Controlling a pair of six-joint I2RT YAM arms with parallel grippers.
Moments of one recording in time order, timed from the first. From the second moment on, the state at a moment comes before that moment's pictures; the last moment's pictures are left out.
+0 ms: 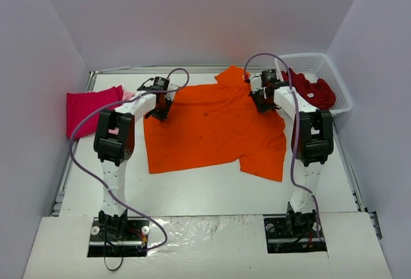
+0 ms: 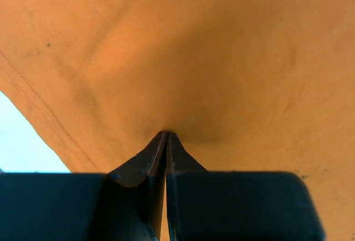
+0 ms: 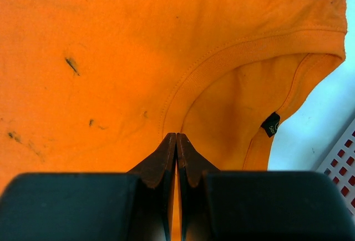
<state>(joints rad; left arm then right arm) -0.26 2.14 1.66 -0.64 -0.01 0.12 0.14 2.06 1.58 -0.57 -0.09 -0.37</state>
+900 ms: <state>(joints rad) -0.20 2.40 2.09 -0.80 -0.11 0.16 0.14 2.13 1.60 -0.58 -0.07 -0.39</state>
